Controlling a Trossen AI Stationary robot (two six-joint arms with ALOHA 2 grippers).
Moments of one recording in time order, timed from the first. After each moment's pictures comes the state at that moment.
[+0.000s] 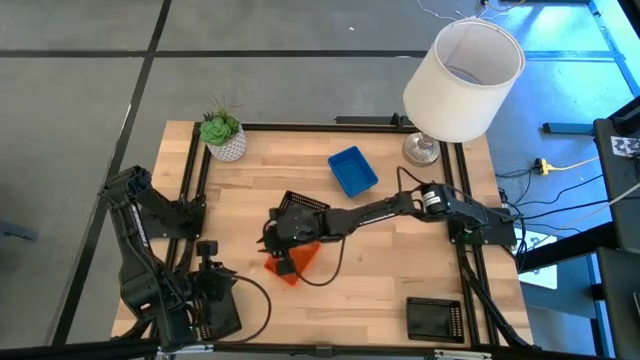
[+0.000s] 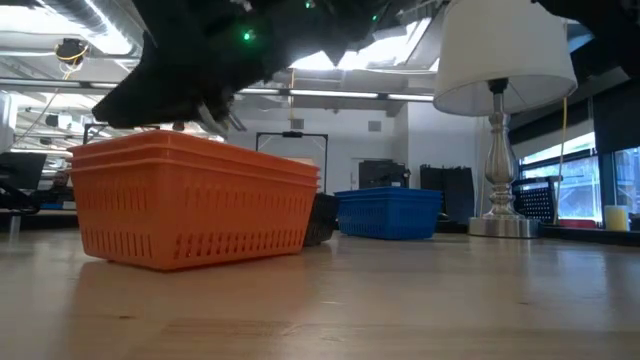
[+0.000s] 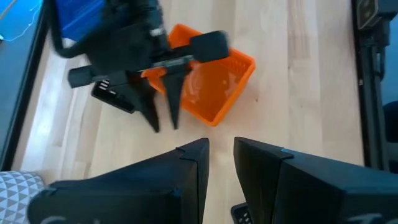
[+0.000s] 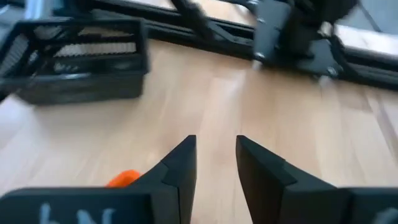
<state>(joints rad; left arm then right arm) -1.04 1.60 1.62 -1.44 -0.69 -1.04 0.17 2.33 1.81 0.02 0.00 -0.07</state>
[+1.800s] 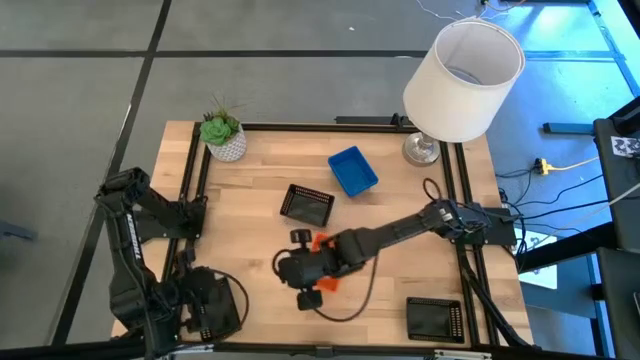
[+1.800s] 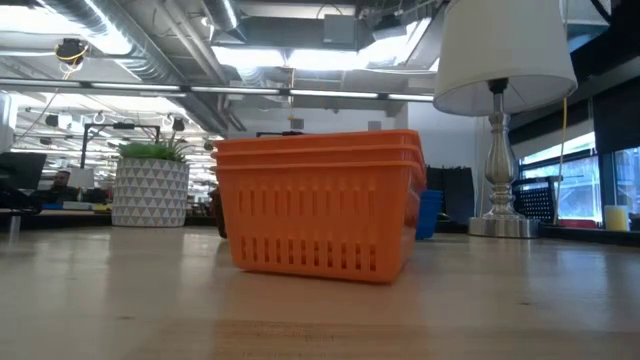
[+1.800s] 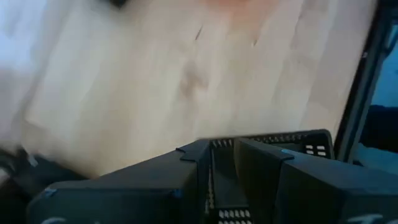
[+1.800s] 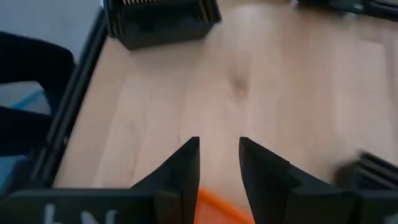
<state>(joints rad) -1.16 1.60 1.49 -1.49 -0.52 -1.57 0.39 2.29 2.34 -0.97 0.21 0.13</state>
